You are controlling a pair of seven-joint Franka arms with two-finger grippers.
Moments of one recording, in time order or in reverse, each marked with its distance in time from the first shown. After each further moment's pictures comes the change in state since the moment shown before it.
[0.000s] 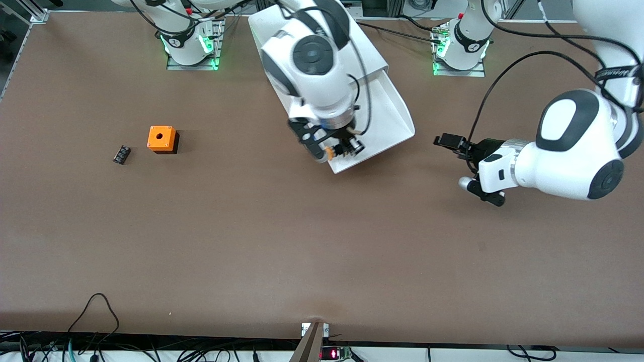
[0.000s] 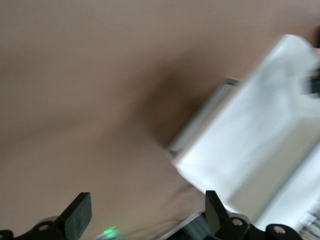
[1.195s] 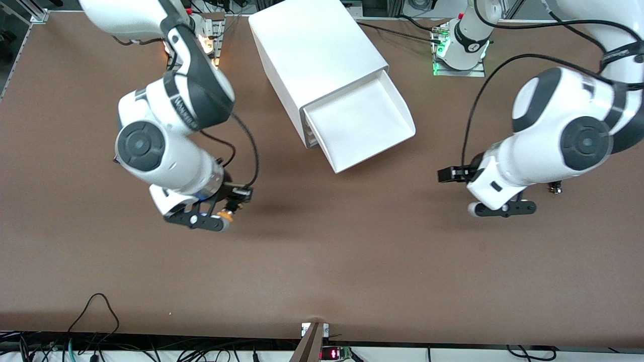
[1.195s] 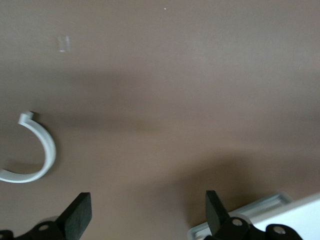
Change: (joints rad) left arm -0.148 0.033 0.005 0.093 0.278 0.207 -0.606; right arm -0.380 -0.026 -0.008 -0.061 -0.111 -0.183 -1.205
